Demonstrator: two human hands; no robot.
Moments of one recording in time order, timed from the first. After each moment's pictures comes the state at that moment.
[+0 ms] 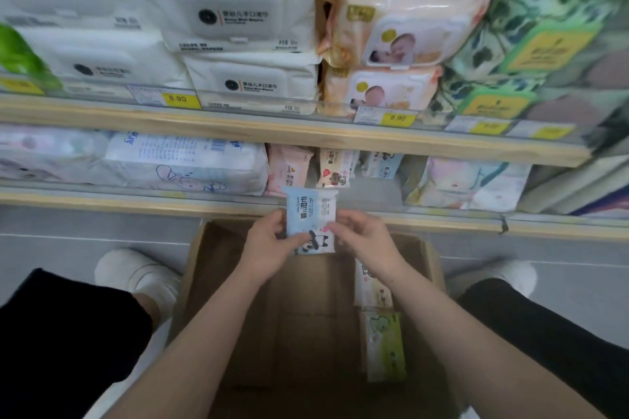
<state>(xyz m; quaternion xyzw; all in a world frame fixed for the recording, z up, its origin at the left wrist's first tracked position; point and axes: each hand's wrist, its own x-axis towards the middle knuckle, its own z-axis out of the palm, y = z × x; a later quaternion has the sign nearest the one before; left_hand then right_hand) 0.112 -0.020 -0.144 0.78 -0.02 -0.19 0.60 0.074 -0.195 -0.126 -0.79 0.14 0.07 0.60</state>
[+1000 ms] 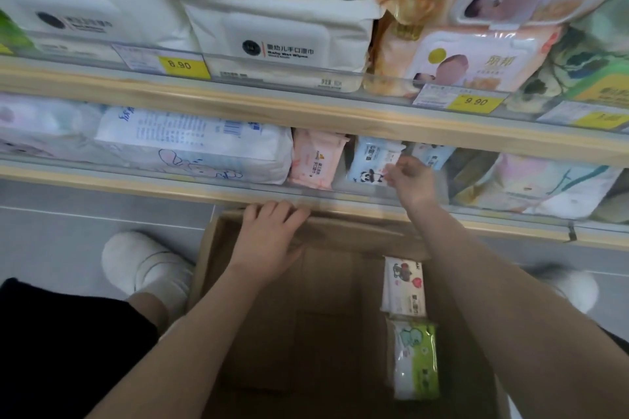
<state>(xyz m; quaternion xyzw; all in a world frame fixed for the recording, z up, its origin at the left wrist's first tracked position) 0.154 0.017 -0.208 0.96 -0.27 -0.04 0.05 0.197 -0.243 -0.201 -0.80 0.32 -0.01 0.51</state>
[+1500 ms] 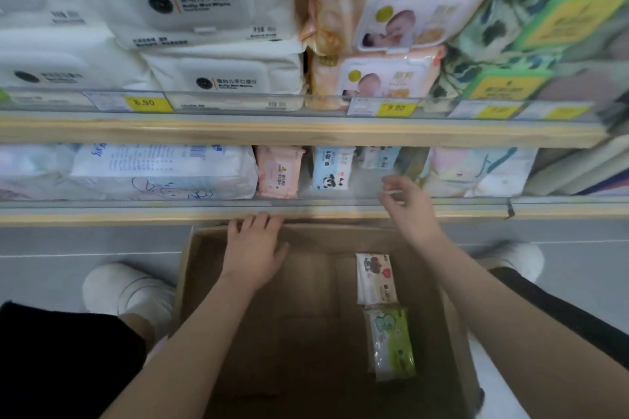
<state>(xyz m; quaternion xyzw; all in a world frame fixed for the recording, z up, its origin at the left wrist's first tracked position) 0.141 -0.008 -0.179 0.97 -0.23 -0.10 0.08 0.106 -0.266 -0.138 -0.87 0.24 -0.03 0.44</state>
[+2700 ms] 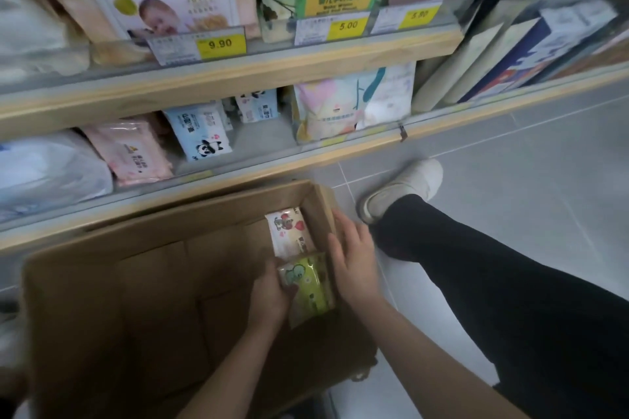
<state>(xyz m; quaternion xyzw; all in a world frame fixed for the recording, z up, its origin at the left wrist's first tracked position) -0.004 -0.136 -0.268 0.85 -0.06 -0.37 0.38 -0.058 -0.275 -0.208 -0.85 0.35 -0.05 0.40</state>
